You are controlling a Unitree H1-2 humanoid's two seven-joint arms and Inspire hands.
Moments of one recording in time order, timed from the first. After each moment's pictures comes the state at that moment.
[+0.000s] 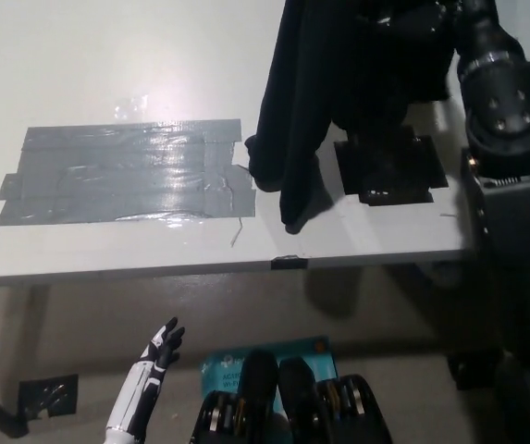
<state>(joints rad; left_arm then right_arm) -0.04 0.10 -0.06 0.32 0.12 -0.32 -0.06 -1.01 -0.10 -0.02 0.31 -0.34 0.36 0.02</state>
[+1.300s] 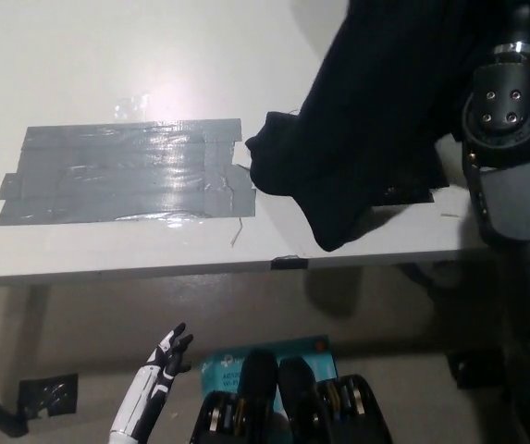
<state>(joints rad) -0.04 0.12 -0.09 0.34 0.15 -0.35 -0.06 -1.02 -0.13 -0.05 0.51 -0.42 0.07 -0.42</state>
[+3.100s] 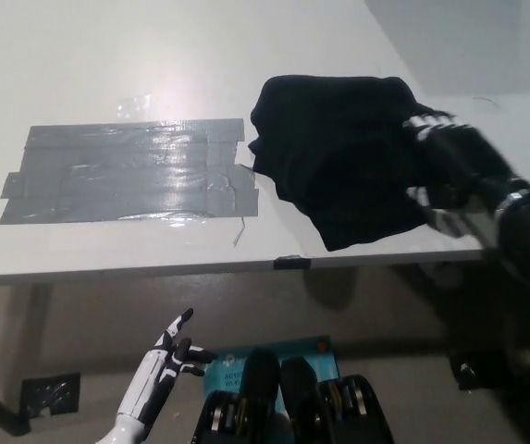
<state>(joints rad) -0.08 0.12 -0.10 0.33 0.17 -0.32 -0.06 -0.76 -0.52 0.54 0.40 -0.46 0.03 0.06</state>
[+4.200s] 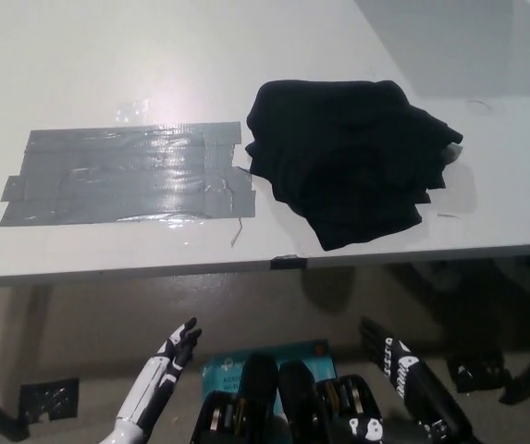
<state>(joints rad) -0.06 0.15 -0.11 0.33 0.13 -0.29 -0.12 0.06 -0.17 0.27 -0.09 0.14 0.06 0.13</state>
